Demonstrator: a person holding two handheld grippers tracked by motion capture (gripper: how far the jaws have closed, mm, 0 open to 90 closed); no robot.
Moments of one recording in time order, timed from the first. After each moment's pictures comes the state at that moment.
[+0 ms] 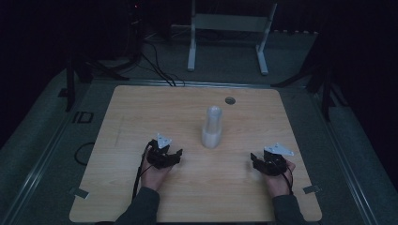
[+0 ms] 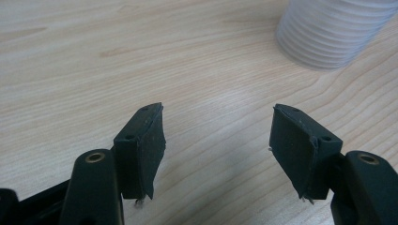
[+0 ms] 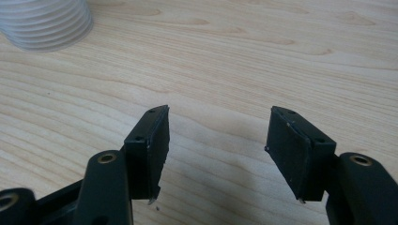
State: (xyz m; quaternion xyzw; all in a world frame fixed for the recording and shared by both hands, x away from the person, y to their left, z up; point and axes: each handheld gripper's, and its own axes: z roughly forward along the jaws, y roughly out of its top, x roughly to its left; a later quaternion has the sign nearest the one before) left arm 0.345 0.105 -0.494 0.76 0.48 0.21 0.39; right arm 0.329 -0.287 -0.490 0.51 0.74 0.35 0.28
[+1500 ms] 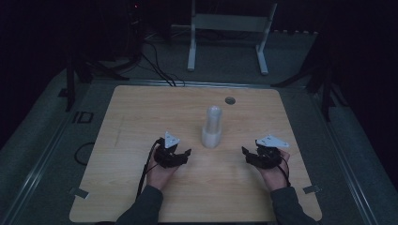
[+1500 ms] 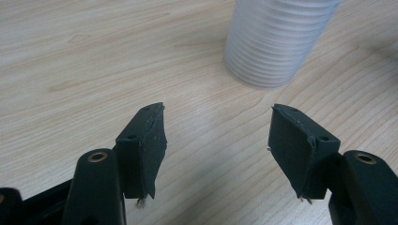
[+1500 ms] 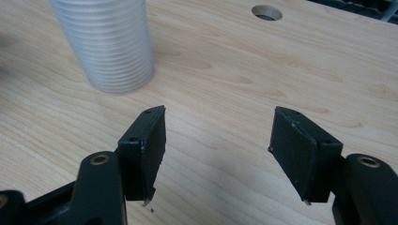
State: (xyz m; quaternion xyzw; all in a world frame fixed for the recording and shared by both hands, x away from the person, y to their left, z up) left arm 0.344 0.083 -0.479 0.78 0.44 0.19 0.42; right arm 0.334 -0.259 -0.448 0.44 0.77 0.38 0.28
